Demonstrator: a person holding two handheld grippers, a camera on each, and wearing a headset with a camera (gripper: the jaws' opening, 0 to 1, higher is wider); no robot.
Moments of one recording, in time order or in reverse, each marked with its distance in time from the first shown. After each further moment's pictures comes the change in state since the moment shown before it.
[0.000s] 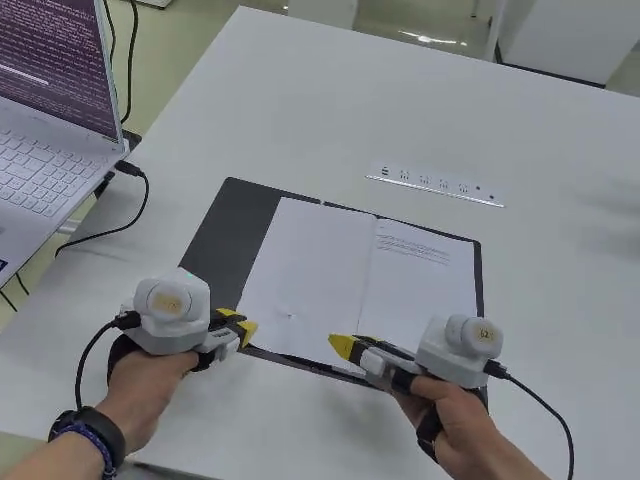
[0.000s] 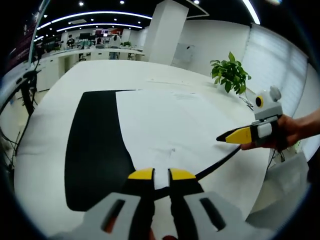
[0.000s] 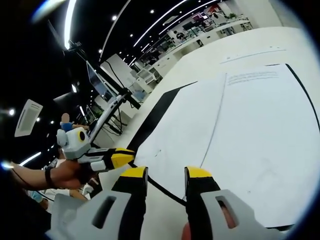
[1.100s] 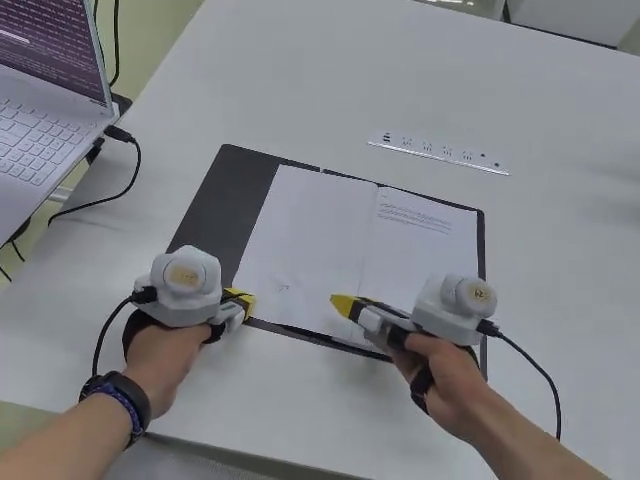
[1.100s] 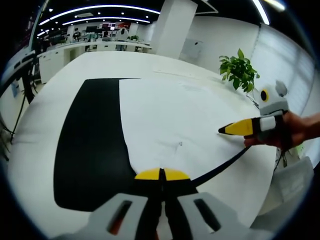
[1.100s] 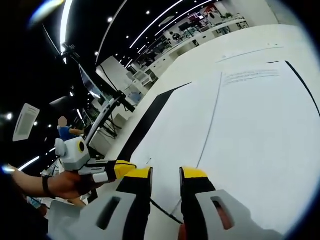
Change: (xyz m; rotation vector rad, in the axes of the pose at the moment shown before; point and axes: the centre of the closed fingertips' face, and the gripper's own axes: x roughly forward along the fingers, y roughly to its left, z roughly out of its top) left arm 0.013 -0.006 -0.010 -0.032 0.042 0.049; right arm 0.022 -0.022 0.017 0.030 -0.023 -0.027
